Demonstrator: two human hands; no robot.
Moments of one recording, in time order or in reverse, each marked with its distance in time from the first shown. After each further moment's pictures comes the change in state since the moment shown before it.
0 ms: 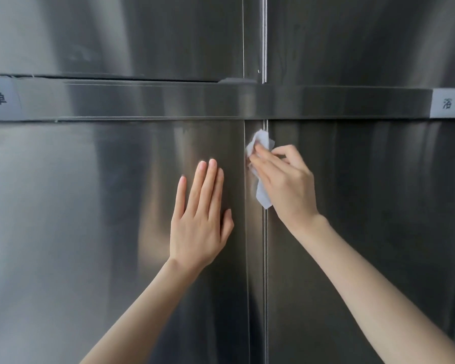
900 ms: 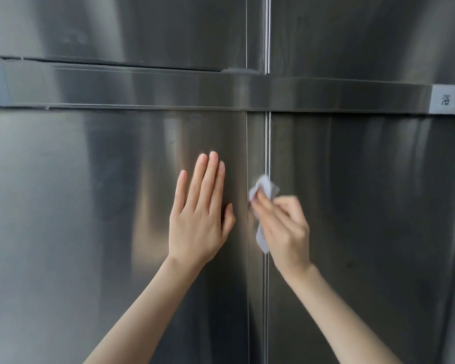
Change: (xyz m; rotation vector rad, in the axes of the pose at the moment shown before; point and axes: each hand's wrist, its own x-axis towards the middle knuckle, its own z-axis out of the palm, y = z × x) left_hand -0.002 0.001 0.005 -0.014 0.045 0.008; right_hand -0.090 -0.014 0.021 0.042 0.110 0.056
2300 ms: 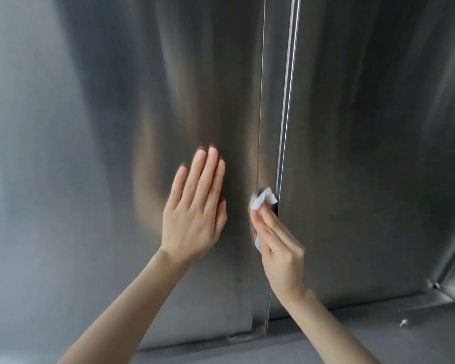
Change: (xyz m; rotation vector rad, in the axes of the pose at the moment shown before) left_hand -0.242 0.049 0.015 -0.087 -0.138 0.081; right_hand -0.265 -0.080 -0.028 0.158 -0.185 0.251
